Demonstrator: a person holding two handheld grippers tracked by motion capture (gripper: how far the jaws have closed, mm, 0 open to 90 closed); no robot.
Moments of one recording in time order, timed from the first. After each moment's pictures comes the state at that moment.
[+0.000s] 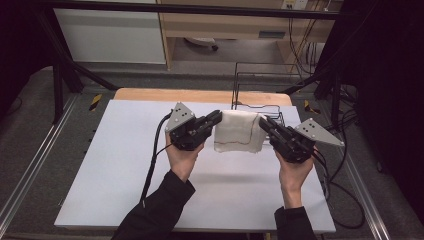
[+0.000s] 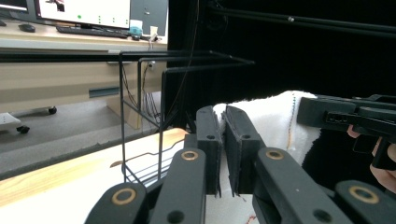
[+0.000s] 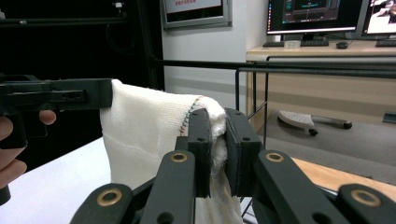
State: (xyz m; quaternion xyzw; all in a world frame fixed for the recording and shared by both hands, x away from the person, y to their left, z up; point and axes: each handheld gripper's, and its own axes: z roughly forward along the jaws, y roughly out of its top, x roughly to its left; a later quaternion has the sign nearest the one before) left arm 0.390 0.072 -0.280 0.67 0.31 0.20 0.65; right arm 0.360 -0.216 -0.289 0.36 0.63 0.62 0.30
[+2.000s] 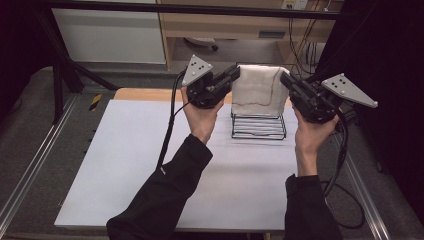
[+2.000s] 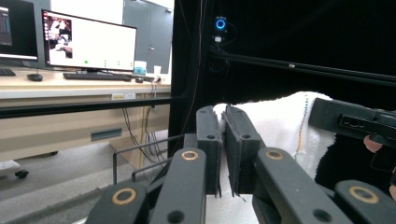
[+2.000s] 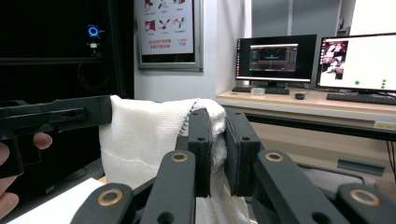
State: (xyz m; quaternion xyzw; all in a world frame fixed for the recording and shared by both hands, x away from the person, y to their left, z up) left arm 0.437 0.031 -0.201 0.62 0.29 0.23 0.69; right arm 0.395 -0.239 -0.200 0.35 0.58 0.63 0.37
